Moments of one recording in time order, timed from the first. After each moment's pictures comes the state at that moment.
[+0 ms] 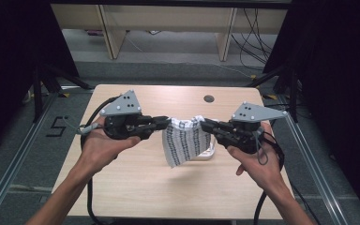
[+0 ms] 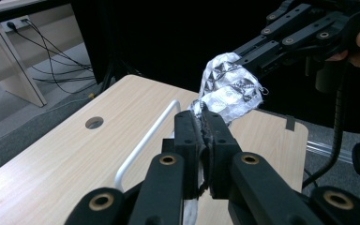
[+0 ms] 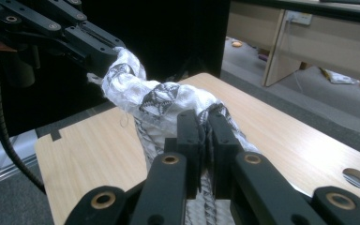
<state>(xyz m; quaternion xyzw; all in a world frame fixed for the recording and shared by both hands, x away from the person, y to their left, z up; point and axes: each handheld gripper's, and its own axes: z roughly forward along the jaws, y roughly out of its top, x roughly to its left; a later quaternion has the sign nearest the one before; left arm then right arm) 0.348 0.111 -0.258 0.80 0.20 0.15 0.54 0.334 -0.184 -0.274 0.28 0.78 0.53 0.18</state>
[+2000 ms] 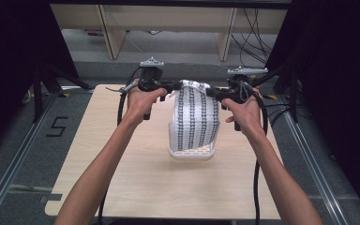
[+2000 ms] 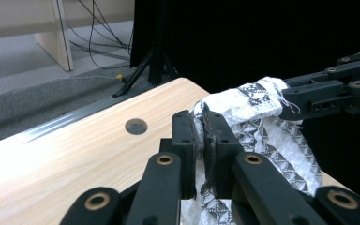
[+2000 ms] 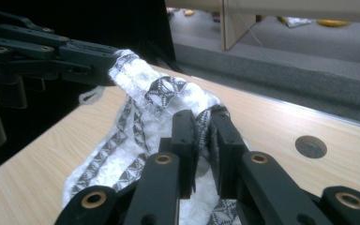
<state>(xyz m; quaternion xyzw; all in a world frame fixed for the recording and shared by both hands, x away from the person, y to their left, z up) 0.508 0.073 -0.303 0.75 0.36 0.12 0.55 0.478 -0.194 -0.298 0.43 0.75 0.49 0.15</state>
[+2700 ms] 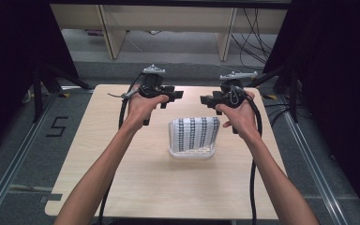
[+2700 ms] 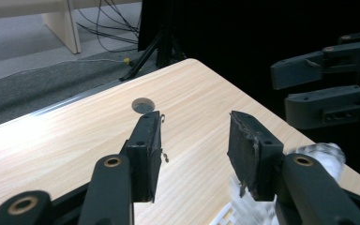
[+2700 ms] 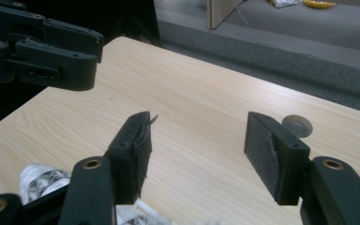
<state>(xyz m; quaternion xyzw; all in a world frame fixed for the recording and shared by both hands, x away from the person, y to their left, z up) 0.503 0.072 -0.318 0.76 0.37 0.12 0.52 0.482 -0.185 -0.313 0.44 0.76 0.44 0.16</state>
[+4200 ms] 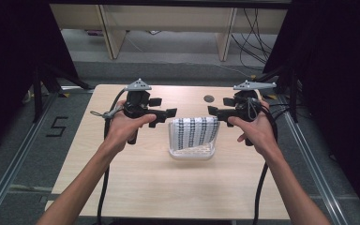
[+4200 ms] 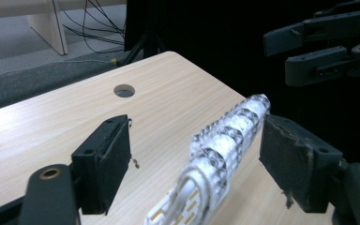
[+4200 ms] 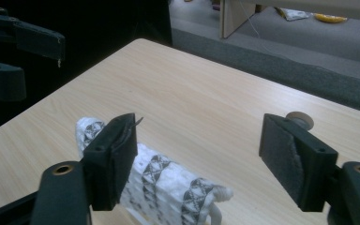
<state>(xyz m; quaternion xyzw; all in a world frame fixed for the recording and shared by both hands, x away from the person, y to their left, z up) 0.434 0.101 -0.315 0.76 0.36 0.10 0.53 0.434 -0.211 -0.305 0.41 0.77 0.46 0.16</state>
